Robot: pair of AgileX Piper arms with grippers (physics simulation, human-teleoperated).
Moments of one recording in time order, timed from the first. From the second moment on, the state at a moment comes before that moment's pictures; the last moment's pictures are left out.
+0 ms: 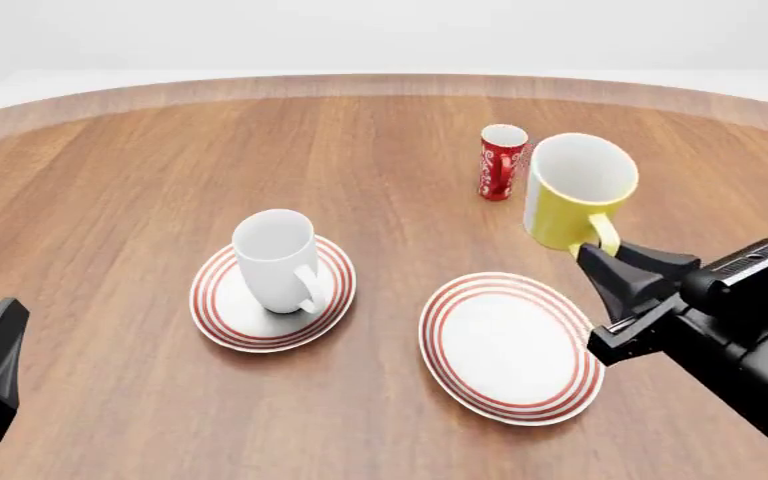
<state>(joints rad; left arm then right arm) 0.00 0.01 0.00 0.00 0.00 0.43 0.90 -0.16 -0.55 -0.04</state>
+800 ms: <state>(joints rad) 0.00 0.01 0.00 0.00 0.00 0.46 0.65 -0.01 -0.39 -0.03</state>
